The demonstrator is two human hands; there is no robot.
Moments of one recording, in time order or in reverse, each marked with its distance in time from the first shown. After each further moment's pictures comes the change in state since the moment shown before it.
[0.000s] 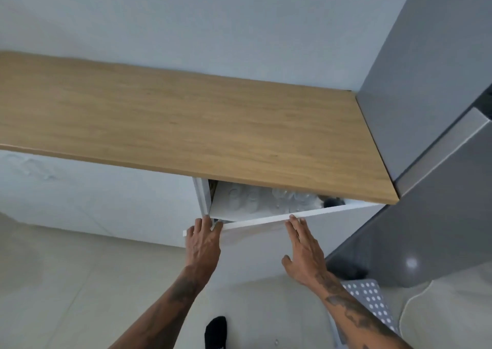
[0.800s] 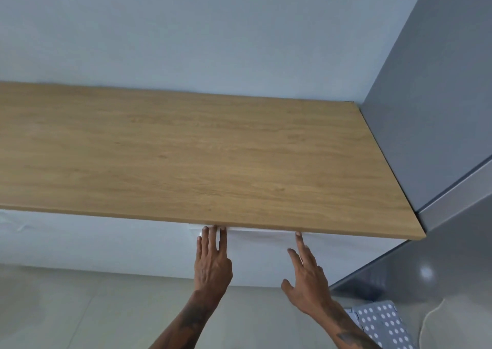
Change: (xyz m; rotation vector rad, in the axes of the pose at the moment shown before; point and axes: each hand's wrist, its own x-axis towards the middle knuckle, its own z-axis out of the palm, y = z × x) left_hand 0.098 -0.007 0.027 -0.046 -0.066 0.025; right_hand 0.075 -0.019 0.002 0.021 -0.030 0.062
